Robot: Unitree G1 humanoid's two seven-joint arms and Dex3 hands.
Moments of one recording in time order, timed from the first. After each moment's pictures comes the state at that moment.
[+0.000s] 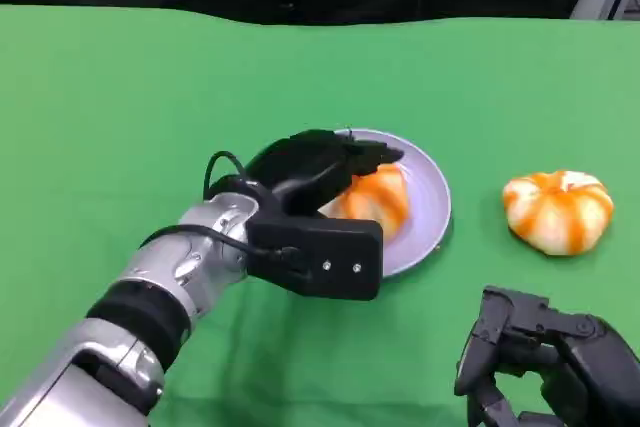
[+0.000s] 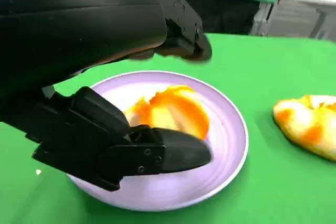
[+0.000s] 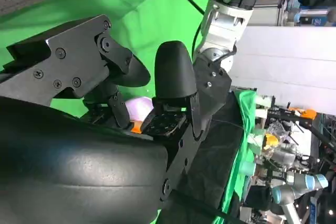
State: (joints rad) left arm -0.81 0.08 -0.54 0.93 0.67 -0.38 0.04; right arm 0.41 -0.14 0.17 -0.55 0.03 -0.05 0.24
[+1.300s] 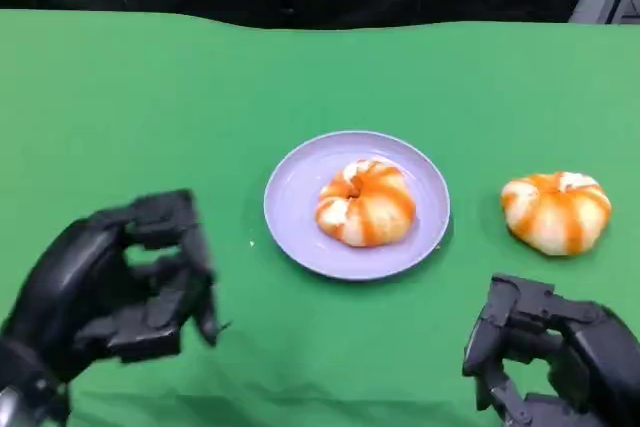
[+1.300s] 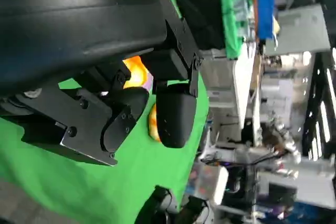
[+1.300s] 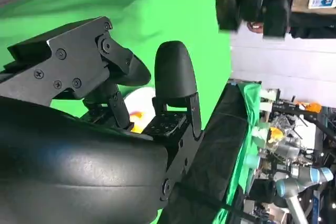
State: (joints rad) left arm 0.13 0.27 0.11 -0.42 -0.53 0.29 -0.45; right arm 0.35 -0.13 0.13 -0.47 0.04 -0.06 0.25
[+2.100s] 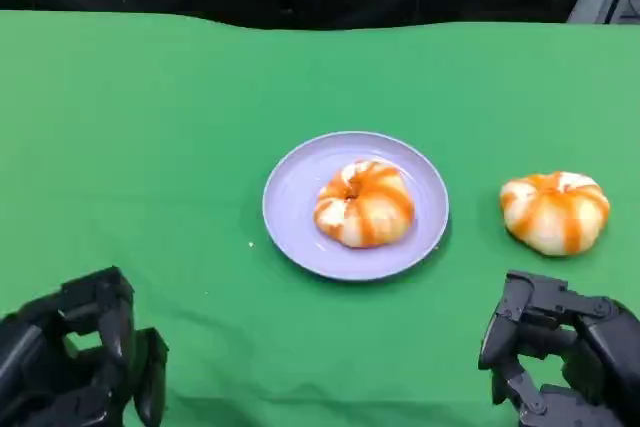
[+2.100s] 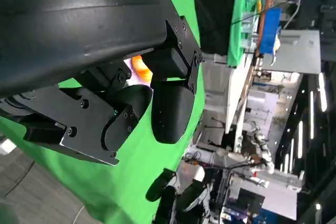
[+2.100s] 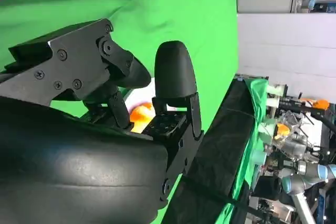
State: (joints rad) left arm 0.33 0.23 0.20 -0.33 -0.61 0.15 -0.60; right arm 0.33 -0.15 0.09 -0.41 0.06 -0.09 0.27
